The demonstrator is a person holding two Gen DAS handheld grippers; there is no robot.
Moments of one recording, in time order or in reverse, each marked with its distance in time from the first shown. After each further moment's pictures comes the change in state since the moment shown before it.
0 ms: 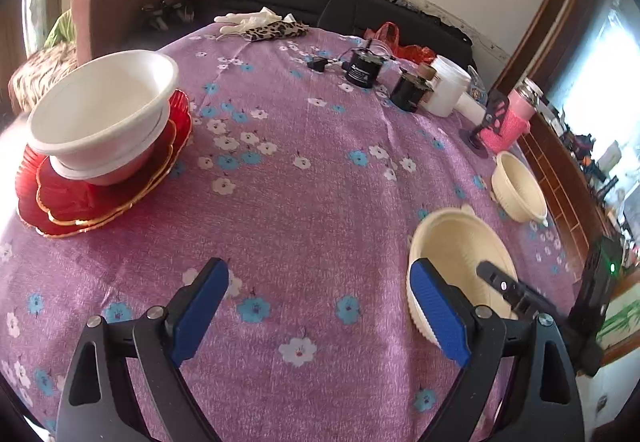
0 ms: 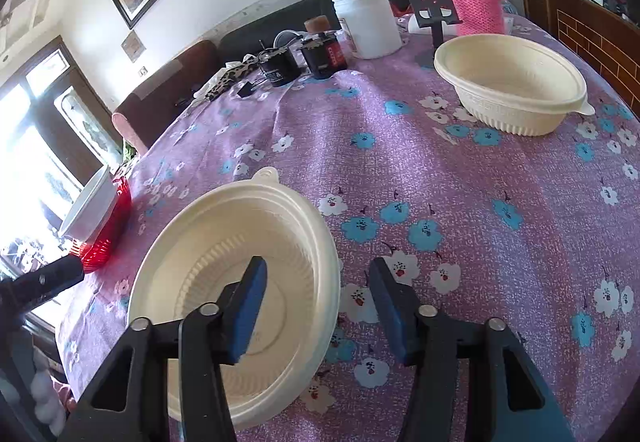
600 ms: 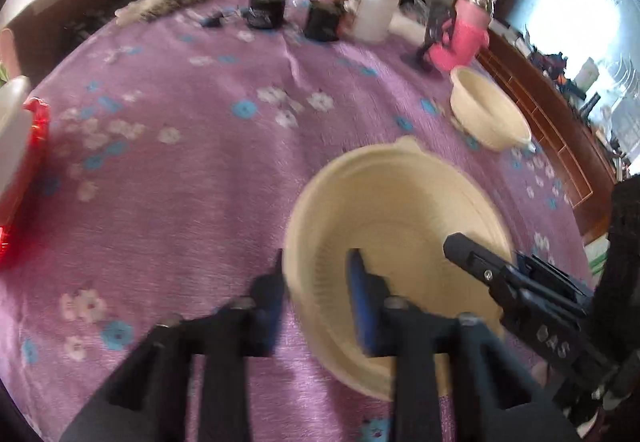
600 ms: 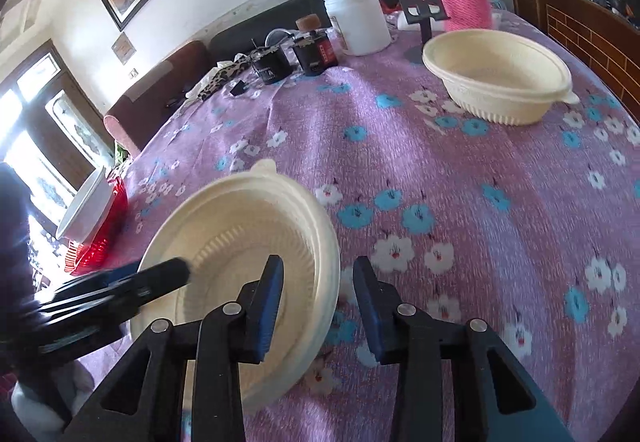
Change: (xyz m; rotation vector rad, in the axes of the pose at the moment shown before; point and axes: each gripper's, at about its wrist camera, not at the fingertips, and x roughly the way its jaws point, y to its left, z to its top) left arm 0.075 -0.088 -0.016 0.226 0.168 -0.076; right arm -0.008 0.004 -0.008 0.024 0.016 -0.038
